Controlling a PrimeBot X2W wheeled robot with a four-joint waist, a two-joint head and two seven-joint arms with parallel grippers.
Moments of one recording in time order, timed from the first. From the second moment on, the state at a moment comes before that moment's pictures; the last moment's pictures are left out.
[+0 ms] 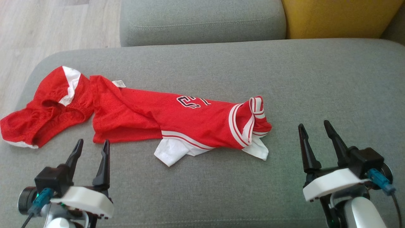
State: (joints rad) left arm 0.04 0.40 -0.35 0.02 -0.44 0.20 -0.20; right arm -0.01 -0.05 0.05 0.11 0.11 0.13 -0.07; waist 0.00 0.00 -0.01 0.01
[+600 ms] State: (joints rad) left arm -0.05 0.40 -0.37 0.01 -0.44 0.18 -0.22; right arm -0.18 -0.05 0.41 0.32 0.10 0.13 0.01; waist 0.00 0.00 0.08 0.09
